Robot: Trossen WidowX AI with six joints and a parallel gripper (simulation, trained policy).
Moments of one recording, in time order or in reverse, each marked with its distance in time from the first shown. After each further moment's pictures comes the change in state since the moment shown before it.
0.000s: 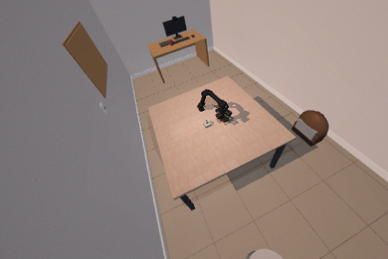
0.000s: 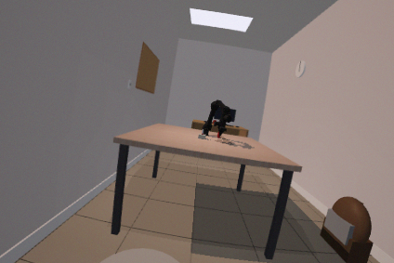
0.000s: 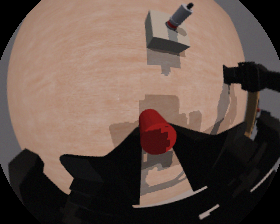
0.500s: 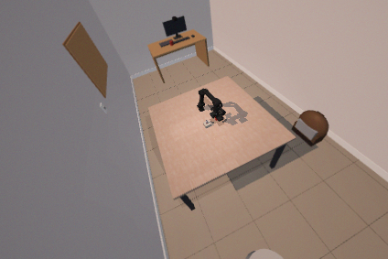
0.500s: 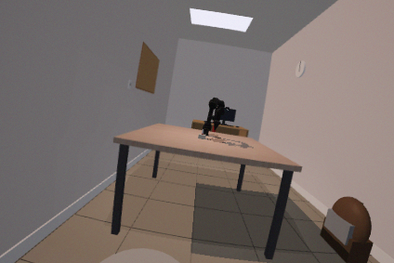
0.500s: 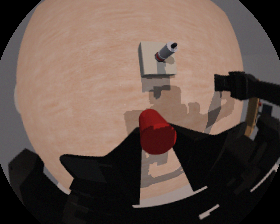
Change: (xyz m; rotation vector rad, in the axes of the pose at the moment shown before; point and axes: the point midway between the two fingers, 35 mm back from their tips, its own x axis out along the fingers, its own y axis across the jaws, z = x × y) arm -0.044 -0.013 0.057 0.069 0.025 0.026
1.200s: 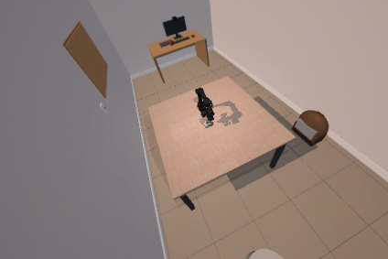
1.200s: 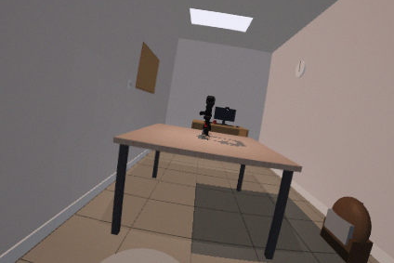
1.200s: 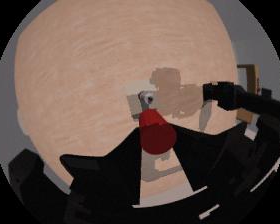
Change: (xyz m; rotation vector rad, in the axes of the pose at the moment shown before) arm -0.023 -0.035 0.083 0.147 0.024 -0.021
